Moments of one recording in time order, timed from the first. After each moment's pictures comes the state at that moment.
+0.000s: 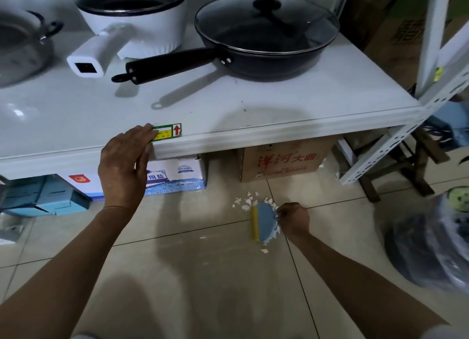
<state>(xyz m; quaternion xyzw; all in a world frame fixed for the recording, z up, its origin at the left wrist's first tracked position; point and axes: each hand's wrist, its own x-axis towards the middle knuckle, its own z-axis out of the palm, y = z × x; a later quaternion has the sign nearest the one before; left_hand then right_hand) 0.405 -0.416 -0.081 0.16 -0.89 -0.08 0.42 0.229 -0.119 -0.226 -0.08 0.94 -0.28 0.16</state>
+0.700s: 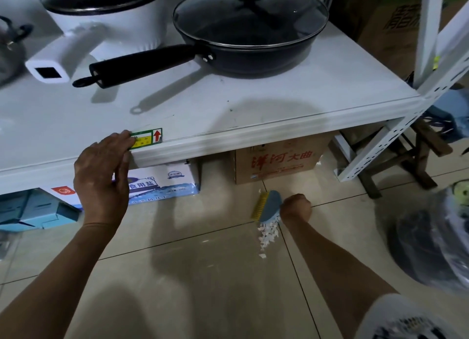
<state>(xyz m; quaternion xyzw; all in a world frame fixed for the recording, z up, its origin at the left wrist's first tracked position) 0.399 -0.415 -0.084 0.14 -0.88 -0.07 0.44 0.186 -0.132 -0.238 0.12 0.93 -0.33 0.15</state>
